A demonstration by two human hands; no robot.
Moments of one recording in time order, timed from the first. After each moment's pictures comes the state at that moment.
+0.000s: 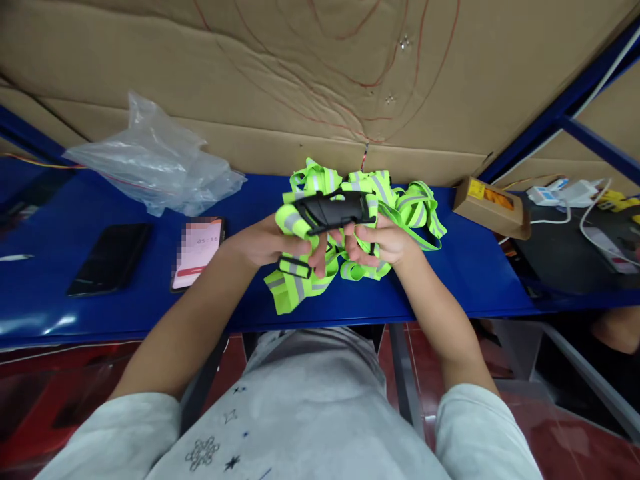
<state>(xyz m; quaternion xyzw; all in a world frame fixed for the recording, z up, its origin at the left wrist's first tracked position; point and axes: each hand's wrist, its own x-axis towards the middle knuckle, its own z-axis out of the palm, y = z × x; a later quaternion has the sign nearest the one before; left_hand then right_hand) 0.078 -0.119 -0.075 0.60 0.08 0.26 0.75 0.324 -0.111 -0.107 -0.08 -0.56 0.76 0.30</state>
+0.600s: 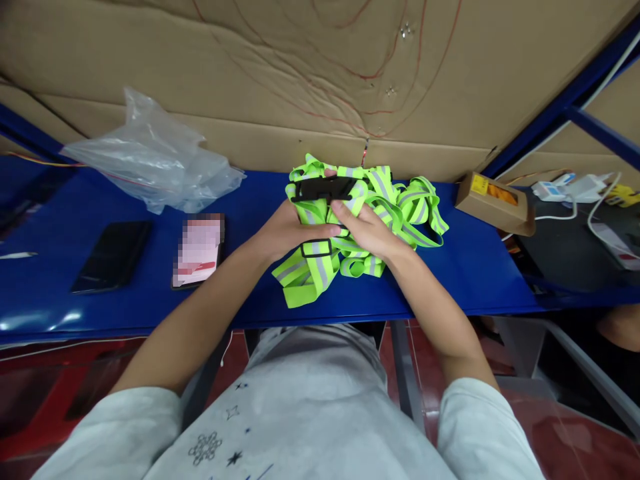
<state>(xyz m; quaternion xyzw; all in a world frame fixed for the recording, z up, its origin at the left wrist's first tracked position) 0.102 -0.107 -0.099 0.63 0.23 0.46 0.58 0.290 -0.116 -0.093 -0.36 -0.69 0.46 0.43</state>
